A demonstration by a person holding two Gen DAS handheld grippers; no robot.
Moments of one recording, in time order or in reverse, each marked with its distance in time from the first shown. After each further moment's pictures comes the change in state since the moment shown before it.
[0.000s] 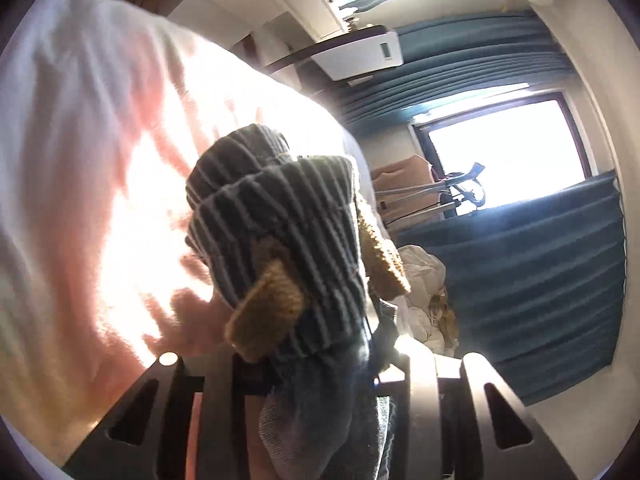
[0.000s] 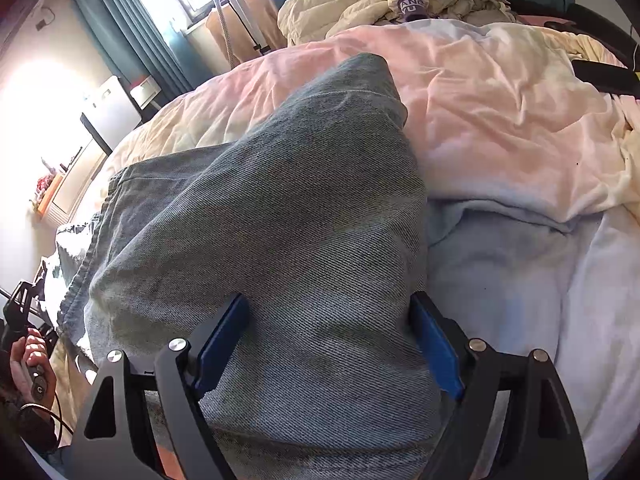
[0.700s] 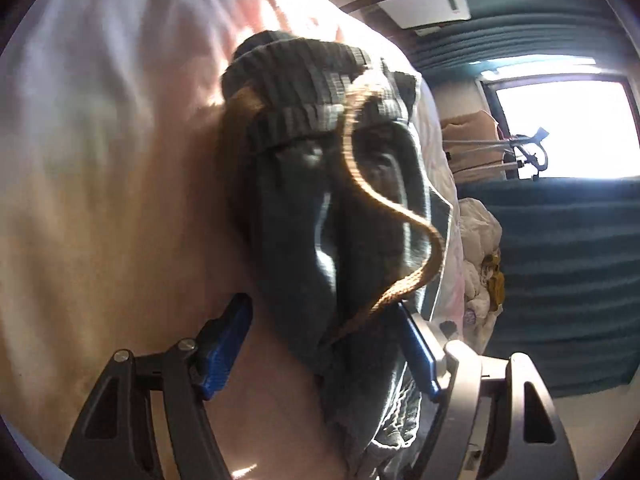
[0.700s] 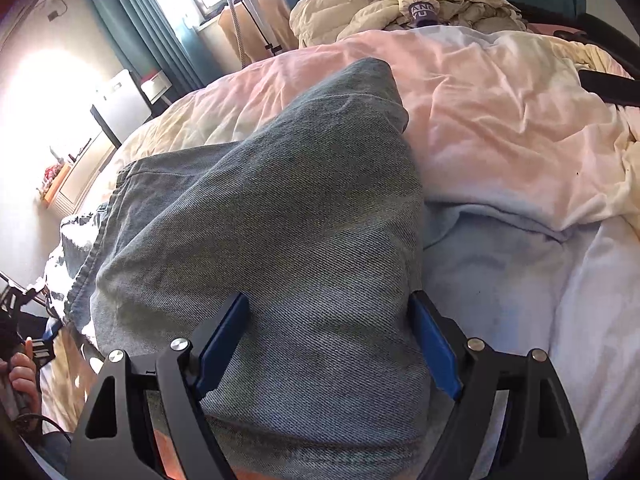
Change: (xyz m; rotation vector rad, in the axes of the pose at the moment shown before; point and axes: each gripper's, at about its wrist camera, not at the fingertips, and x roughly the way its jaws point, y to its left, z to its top) left arm -0.028 0.032 -0.027 -0.183 0.238 0.230; right arm -0.005 -0.001 0.002 -0.025 -0.004 0.019
